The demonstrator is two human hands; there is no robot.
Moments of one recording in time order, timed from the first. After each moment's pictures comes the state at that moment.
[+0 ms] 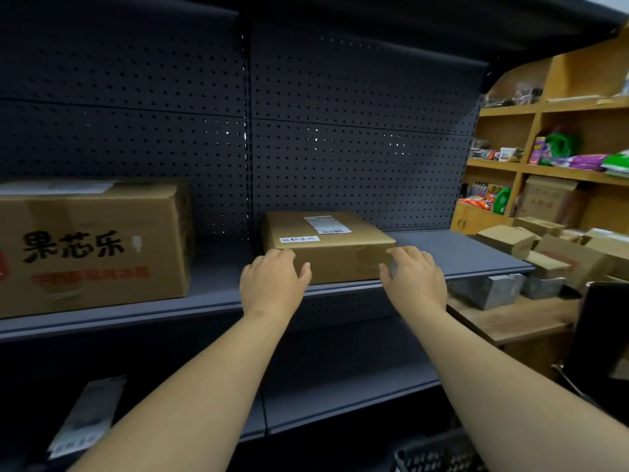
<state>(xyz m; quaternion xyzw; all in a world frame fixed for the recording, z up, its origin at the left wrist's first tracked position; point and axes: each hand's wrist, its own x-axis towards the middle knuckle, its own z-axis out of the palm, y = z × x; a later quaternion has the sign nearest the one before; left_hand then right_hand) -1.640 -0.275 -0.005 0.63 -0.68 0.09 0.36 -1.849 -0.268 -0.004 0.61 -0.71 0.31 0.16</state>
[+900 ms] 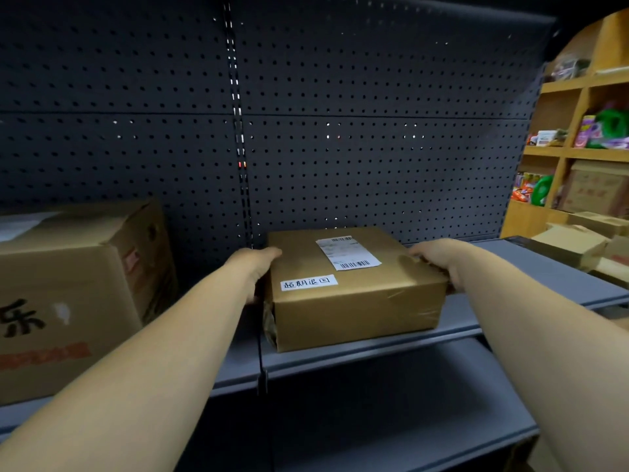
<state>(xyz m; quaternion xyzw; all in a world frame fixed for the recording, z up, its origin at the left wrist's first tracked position) -1.604 -0.454 0.036 0.65 -0.40 -0.47 0.44 -1.888 -0.444 0.050 0.42 -0.75 0.33 -0.39</state>
